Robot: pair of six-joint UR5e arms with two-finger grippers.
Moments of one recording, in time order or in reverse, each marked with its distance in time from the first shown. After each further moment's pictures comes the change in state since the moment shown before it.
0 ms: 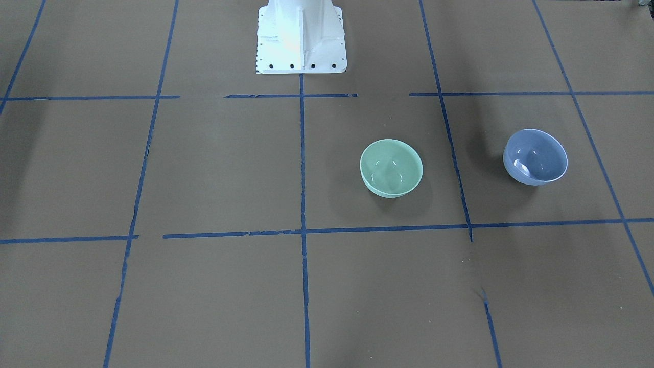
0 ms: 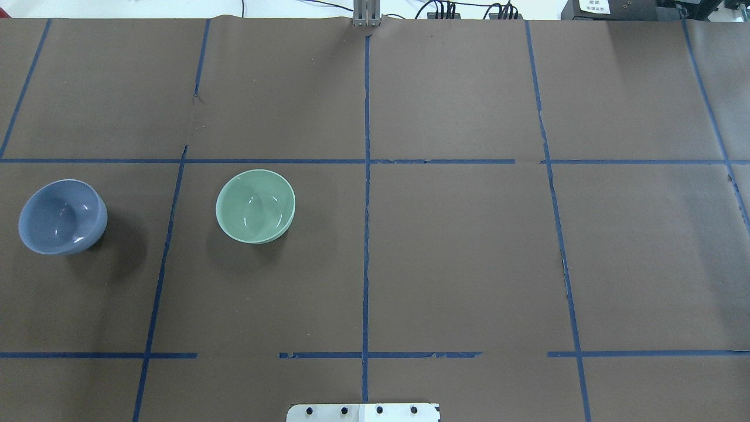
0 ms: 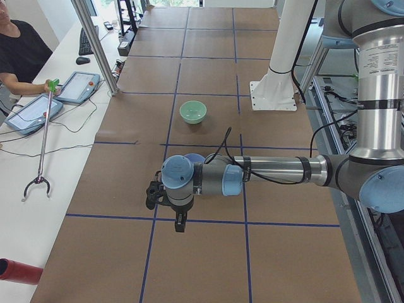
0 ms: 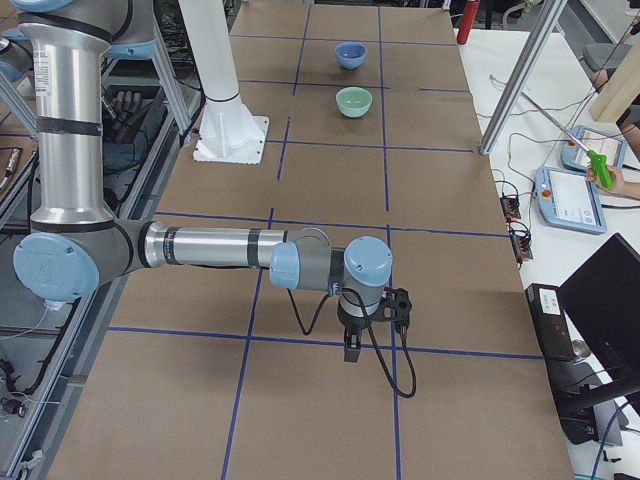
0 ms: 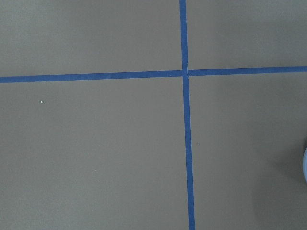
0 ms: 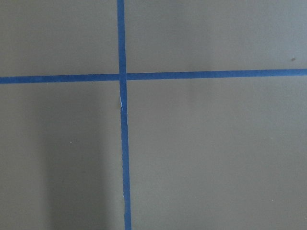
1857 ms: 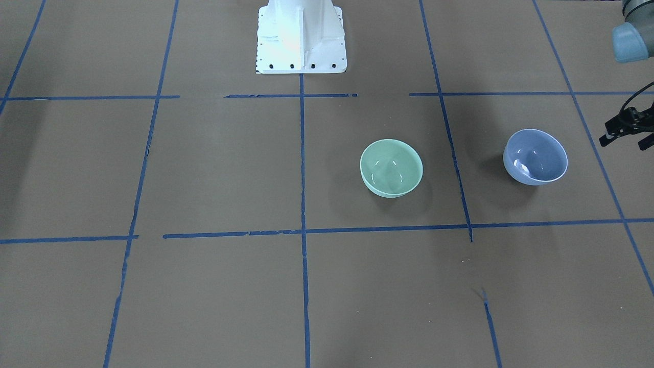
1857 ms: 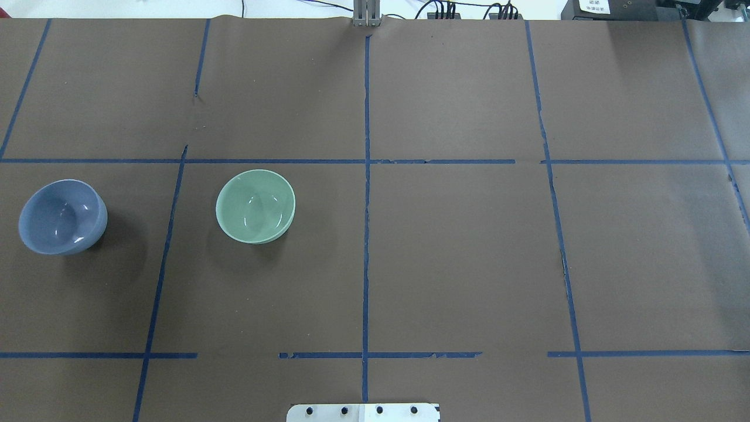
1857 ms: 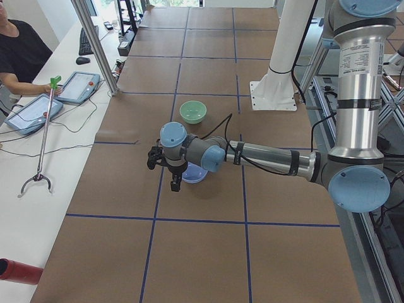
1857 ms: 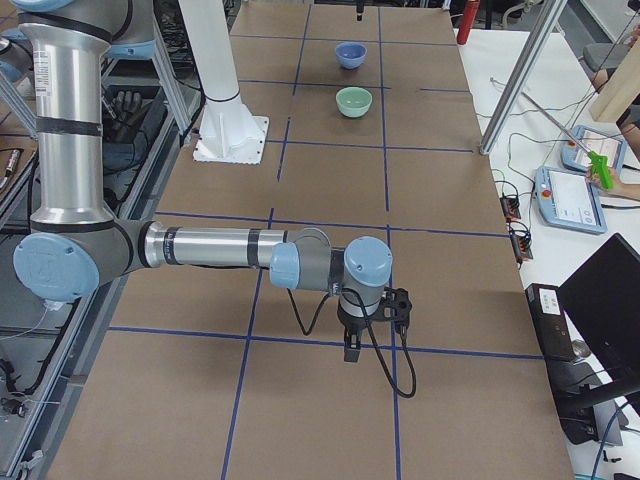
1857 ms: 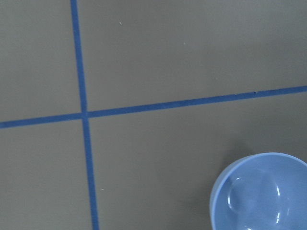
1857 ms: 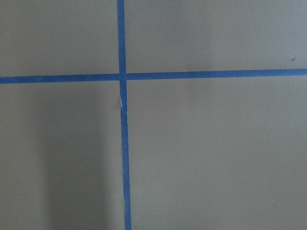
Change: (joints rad) left arm 0.337 -0.020 -0.067 -0.280 0.033 -0.453; right arm -0.001 0.000 0.000 0.000 0.000 0.000
